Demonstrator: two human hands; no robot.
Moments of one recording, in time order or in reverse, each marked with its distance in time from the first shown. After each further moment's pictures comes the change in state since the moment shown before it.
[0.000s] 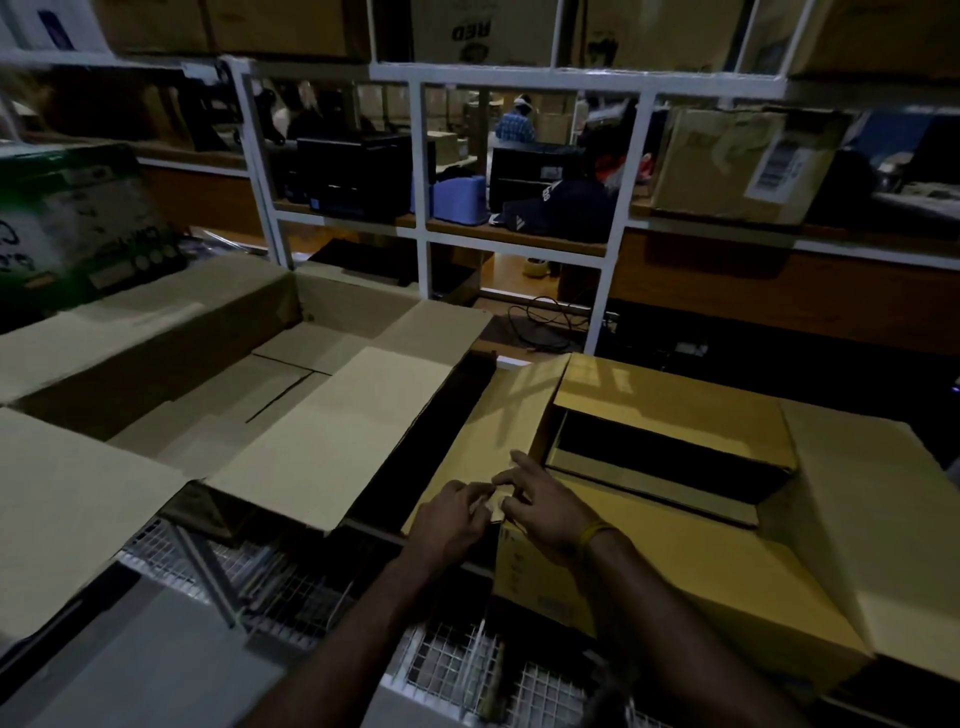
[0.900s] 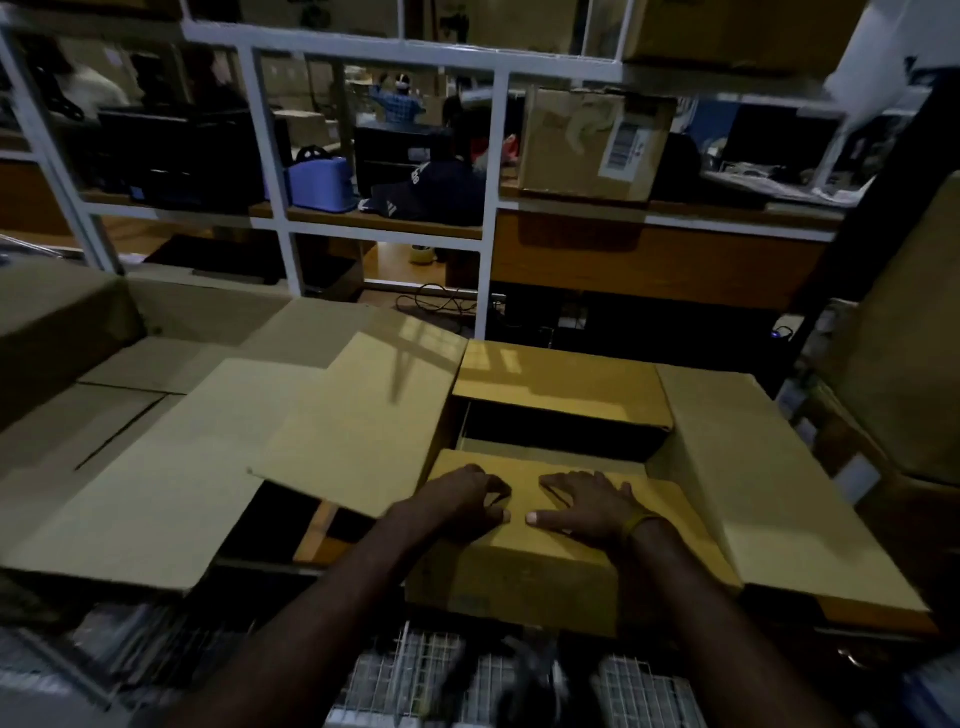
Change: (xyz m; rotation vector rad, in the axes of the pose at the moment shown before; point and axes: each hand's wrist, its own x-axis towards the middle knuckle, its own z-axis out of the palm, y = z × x) left_hand 0.065 0.113 0.029 0.226 -0.439 0.351; right_hand -0.083 0.104 -0.081 -0.303 0.002 0.499
